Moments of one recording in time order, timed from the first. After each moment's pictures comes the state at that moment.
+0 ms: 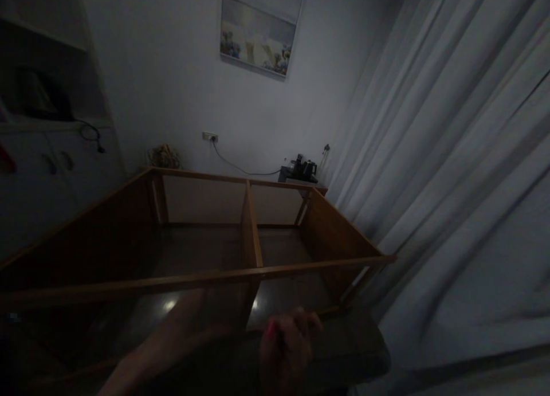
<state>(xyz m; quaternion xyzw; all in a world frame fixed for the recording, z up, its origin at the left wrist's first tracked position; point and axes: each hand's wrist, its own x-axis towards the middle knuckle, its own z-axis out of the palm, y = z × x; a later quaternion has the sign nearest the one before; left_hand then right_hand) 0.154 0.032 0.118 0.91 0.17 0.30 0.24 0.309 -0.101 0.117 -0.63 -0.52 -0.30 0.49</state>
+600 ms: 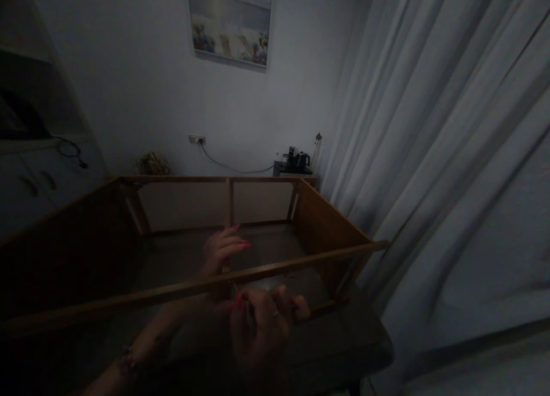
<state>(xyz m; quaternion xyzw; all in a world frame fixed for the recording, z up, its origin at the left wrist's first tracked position) 0.267 0.086 0.121 0.89 0.09 0.42 0.12 0.323 -0.082 0.147 -0.63 -0.50 -0.36 0.47</state>
